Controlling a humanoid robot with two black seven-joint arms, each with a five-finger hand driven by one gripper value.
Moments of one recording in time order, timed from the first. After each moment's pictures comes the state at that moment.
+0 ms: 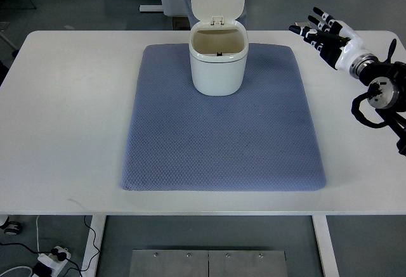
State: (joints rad) left arm -0.01 0.00 -0.10 -0.16 0.00 0.21 -0.12; right arm 0.95 -0.33 0.60 0.75 -0.08 0.00 0.09
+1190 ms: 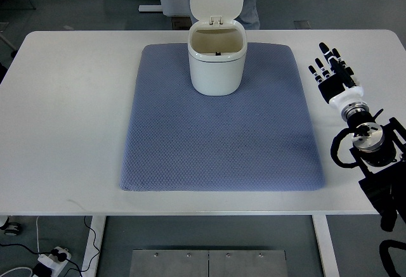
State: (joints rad) left arm -0.01 0.00 -0.10 -0.16 0.00 0.21 -0.12; right arm 0.61 -0.07 1.23 0.73 -0.22 0.07 0.13
